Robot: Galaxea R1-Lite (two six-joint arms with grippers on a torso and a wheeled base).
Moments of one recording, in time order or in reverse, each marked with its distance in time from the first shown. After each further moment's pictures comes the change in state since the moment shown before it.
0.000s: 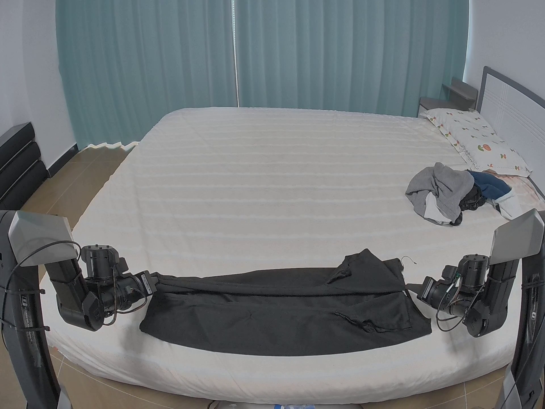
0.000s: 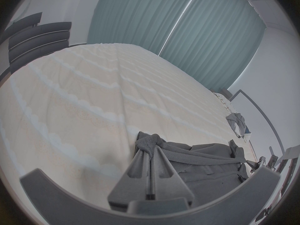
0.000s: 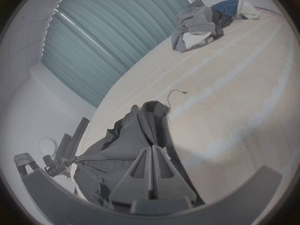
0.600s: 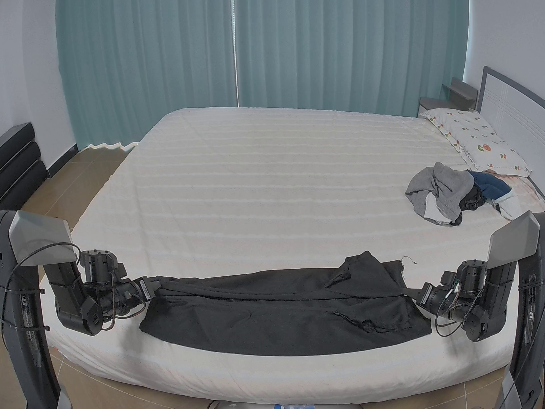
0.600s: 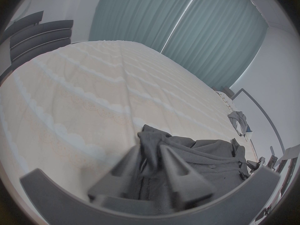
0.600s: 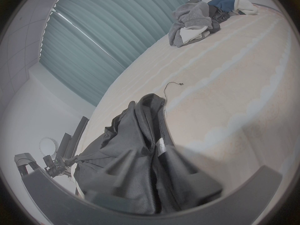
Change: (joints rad) left arm 0.004 0.004 0.045 -0.020 0.000 0.003; right arm 0.002 0.033 0.029 -0.035 0.008 0.004
